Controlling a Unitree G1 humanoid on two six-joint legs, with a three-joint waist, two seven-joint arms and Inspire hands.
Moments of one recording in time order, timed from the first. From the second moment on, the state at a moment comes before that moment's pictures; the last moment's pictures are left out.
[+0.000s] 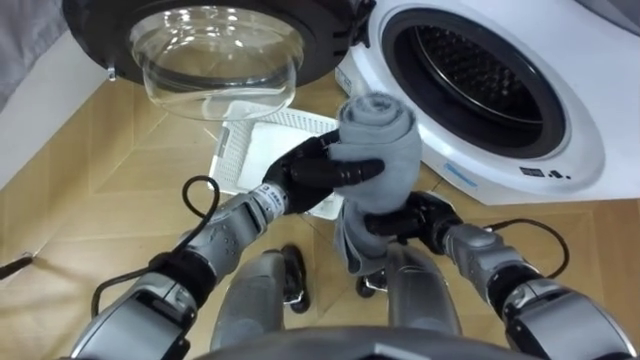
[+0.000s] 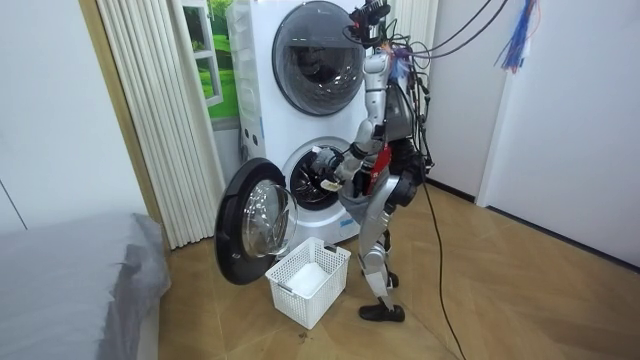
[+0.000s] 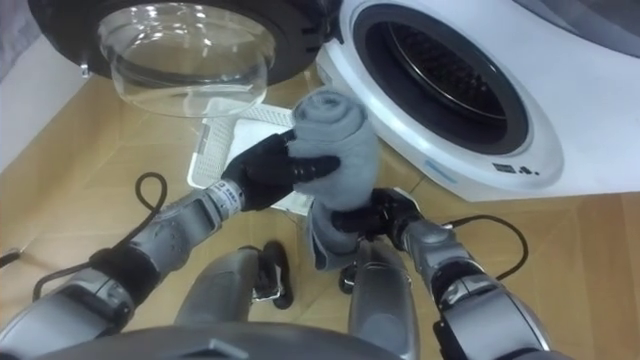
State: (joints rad) left arm -0.26 0.14 -0.48 0.85 -0.99 0.02 -0.50; right arm -0.28 -0.20 0.37 1.20 0.27 -0.03 0.16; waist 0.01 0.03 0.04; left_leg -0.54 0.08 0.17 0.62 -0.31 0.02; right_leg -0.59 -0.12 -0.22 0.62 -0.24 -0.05
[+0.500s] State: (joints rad) left arm -0.19 0.16 -0.38 0.94 -0.47 -0.01 -0.26; right arm -0.26 -0.23 0.33 1.22 0.40 -0.03 0.15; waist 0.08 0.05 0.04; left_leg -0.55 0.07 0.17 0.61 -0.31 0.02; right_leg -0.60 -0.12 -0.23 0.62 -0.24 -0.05
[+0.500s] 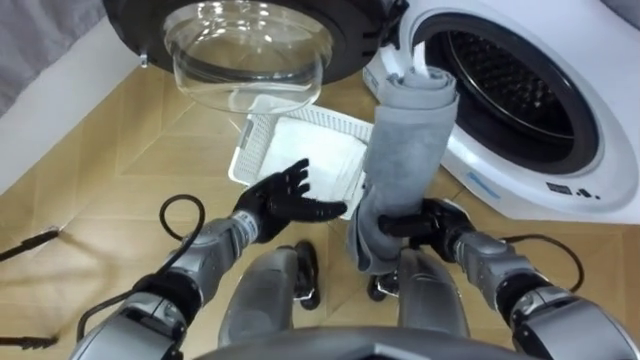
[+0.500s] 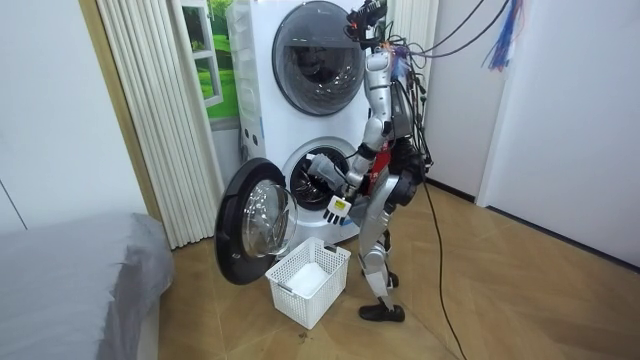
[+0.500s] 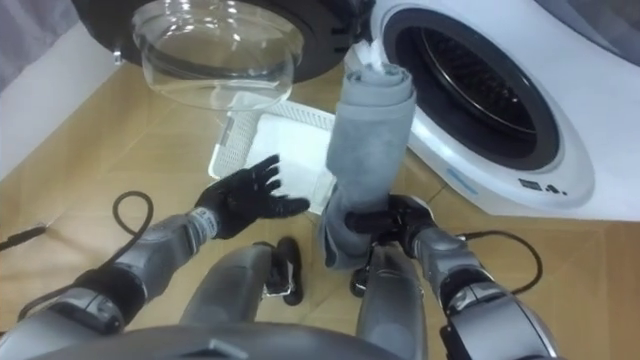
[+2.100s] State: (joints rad) left arm -0.16 0.15 -0.35 0.78 -0.50 0.06 -0.09; right arm -0.46 -0.36 0.06 1.42 1.26 0.17 0.28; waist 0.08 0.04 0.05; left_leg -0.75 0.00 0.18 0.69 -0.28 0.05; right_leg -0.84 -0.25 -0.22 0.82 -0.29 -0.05
